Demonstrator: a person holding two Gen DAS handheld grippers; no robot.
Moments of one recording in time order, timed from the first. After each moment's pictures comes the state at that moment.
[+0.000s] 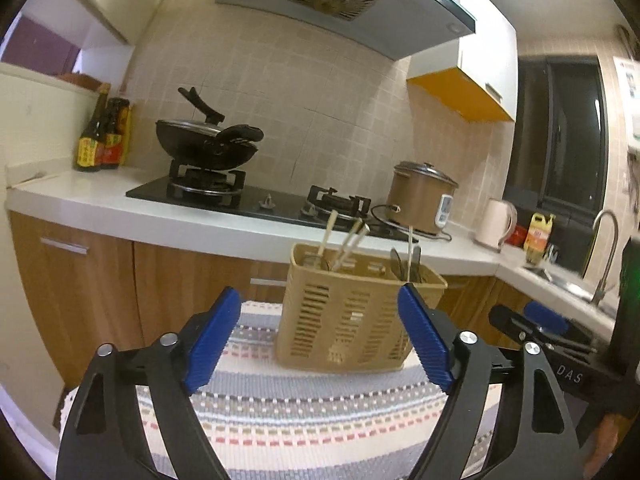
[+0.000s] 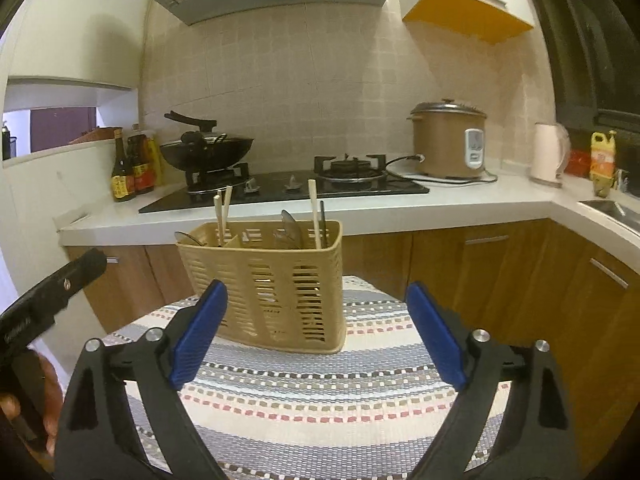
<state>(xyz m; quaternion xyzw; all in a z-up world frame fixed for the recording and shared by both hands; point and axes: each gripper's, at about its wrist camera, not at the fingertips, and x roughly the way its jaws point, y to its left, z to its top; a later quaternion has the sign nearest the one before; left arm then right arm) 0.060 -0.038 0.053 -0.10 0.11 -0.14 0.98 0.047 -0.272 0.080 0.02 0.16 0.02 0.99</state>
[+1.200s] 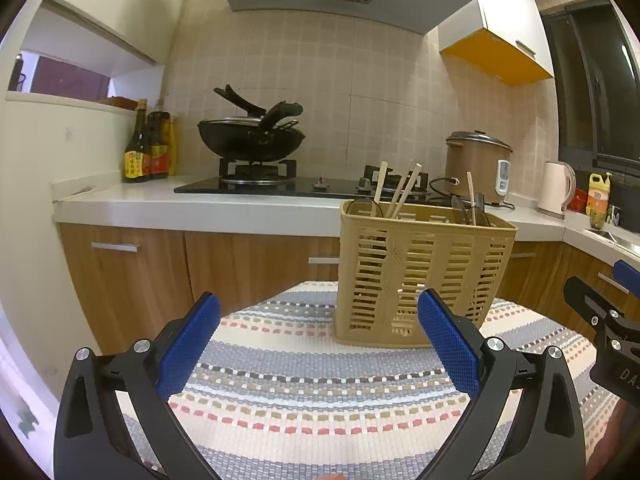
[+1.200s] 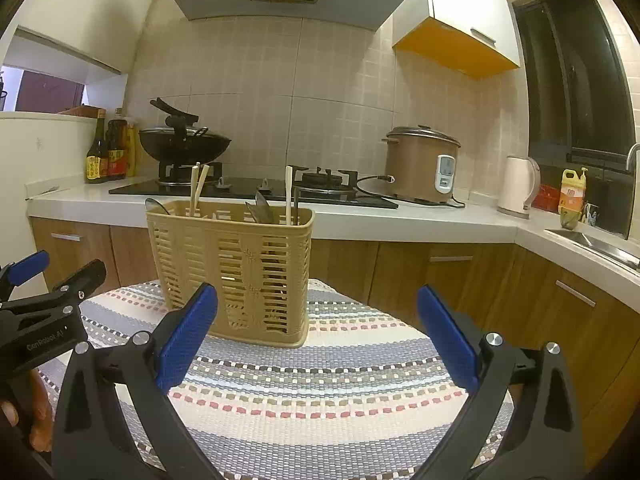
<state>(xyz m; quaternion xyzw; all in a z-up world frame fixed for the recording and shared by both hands) 0.067 -0.056 0.017 -0.03 0.12 -0.02 0.99 0.034 -0.263 0.046 -0.04 0.12 -0.04 0.99</state>
